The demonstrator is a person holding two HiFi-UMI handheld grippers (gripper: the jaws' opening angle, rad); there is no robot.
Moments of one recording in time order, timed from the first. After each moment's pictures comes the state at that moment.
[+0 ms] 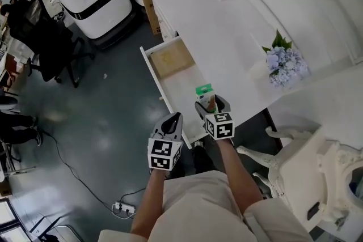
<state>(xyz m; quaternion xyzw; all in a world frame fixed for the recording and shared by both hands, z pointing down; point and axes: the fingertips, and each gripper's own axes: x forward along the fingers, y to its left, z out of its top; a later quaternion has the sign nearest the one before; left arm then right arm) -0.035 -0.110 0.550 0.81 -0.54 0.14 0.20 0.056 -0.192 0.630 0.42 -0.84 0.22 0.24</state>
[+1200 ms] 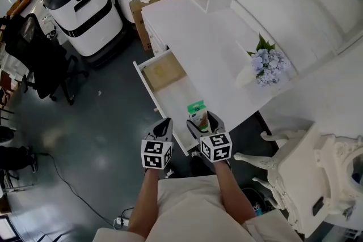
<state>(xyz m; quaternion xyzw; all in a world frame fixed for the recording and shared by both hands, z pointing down) -0.053 -0.112 0.568 0.81 -0.53 0.14 0.20 0.048 -0.135 0.574 0.43 -0.86 0.21 0.17</state>
